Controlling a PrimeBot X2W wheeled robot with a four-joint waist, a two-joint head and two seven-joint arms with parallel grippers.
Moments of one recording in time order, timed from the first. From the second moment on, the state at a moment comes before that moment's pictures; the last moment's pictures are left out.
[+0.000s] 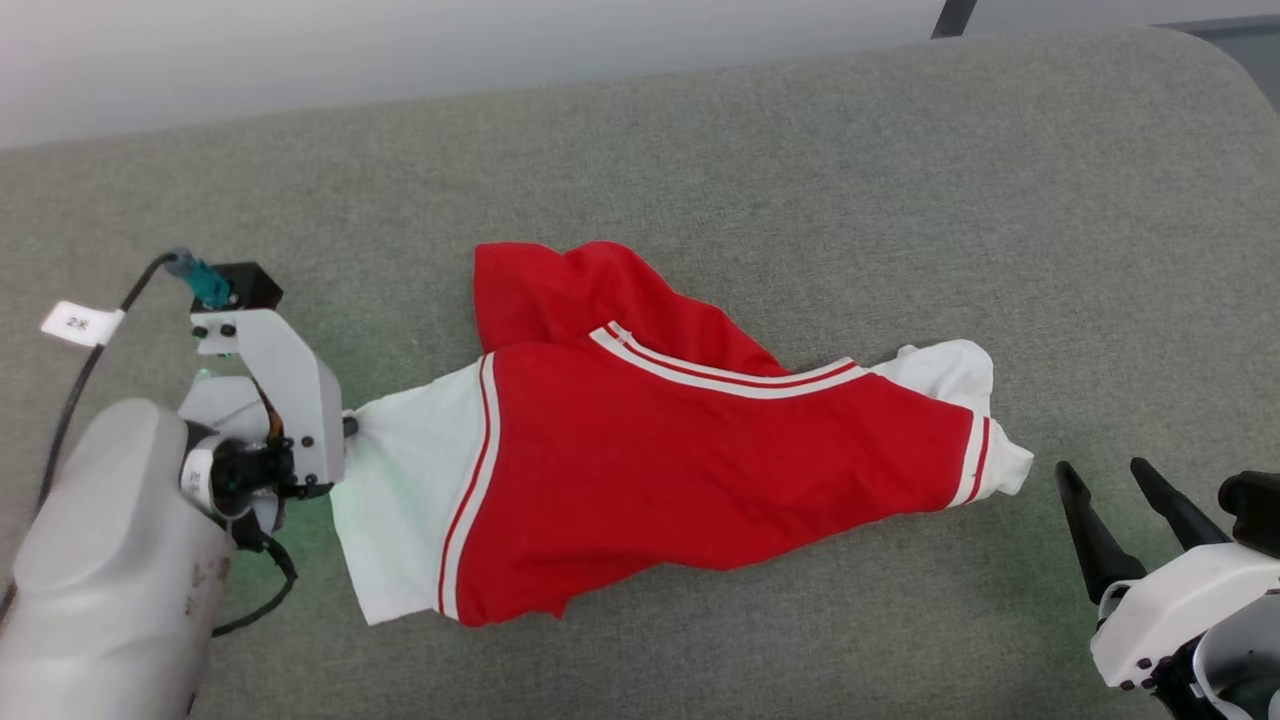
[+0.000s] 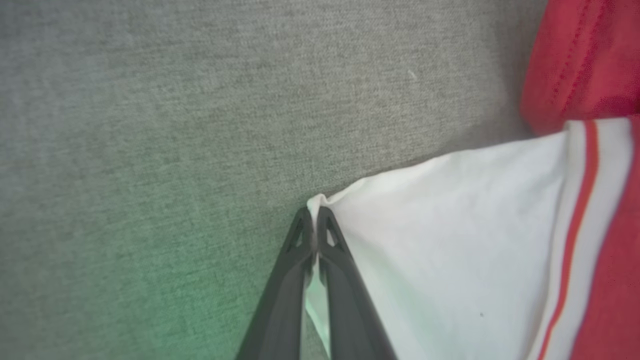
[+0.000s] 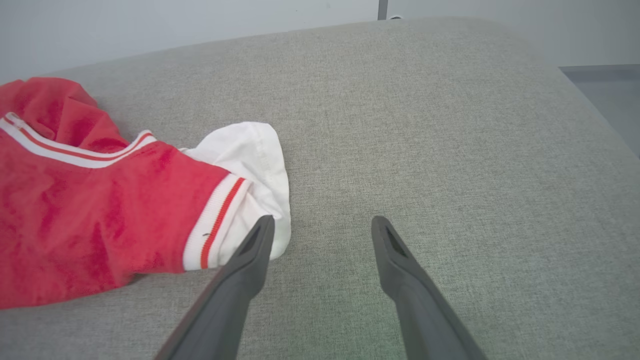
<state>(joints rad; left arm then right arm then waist) -0.73 0.41 -0.30 0.68 -0.69 -0.09 0.82 -0.08 -0.18 -0.06 -0.04 0.32 0.13 0.29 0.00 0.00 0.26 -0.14</state>
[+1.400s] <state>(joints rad) -0.56 0.52 -0.25 0.62 -0.72 -0.06 0.70 -0.03 -0.23 -0.05 -0.09 0.31 0.13 0.19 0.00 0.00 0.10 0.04</state>
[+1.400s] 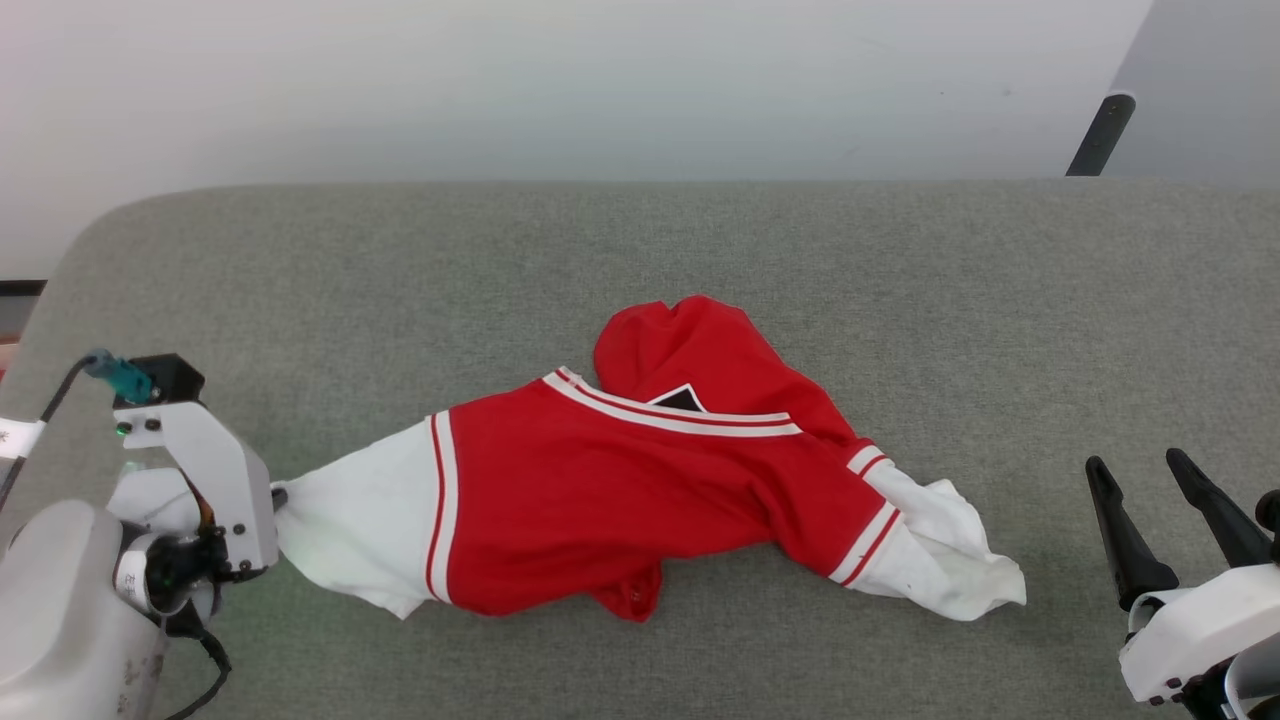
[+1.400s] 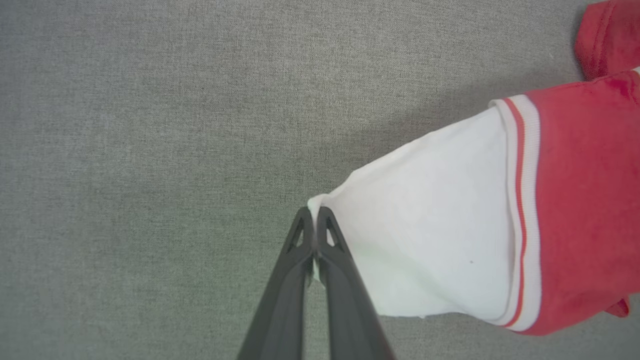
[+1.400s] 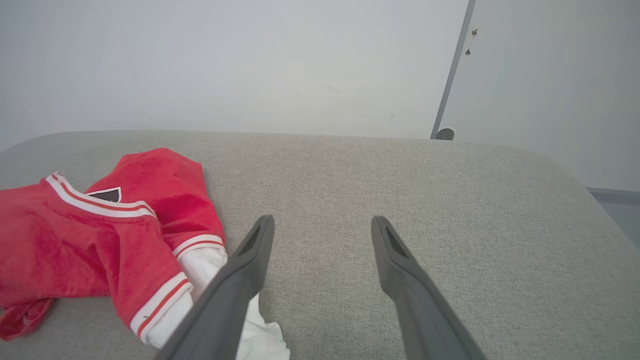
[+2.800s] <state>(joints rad) -0.60 0.57 -0.29 0.60 -0.72 -0.01 0.78 -0.02 -0.18 -0.05 -0.17 0.32 0.13 0.19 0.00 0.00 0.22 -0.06</state>
